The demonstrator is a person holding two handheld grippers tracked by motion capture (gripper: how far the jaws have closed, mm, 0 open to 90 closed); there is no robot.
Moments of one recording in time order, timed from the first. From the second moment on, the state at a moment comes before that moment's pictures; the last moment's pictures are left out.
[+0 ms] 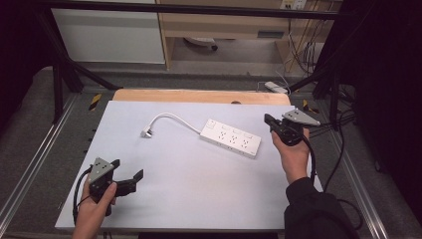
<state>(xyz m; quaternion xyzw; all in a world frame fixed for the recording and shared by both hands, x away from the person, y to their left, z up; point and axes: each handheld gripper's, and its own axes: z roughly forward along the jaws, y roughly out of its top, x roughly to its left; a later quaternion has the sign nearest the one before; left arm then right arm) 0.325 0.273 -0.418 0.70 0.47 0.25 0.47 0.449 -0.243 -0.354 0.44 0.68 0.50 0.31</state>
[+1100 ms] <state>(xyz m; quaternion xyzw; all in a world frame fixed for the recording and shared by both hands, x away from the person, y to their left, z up) 0.326 0.273 -0.419 0.71 0.47 0.25 0.47 0.477 -0.236 -0.382 0.46 0.70 0.46 0.29</state>
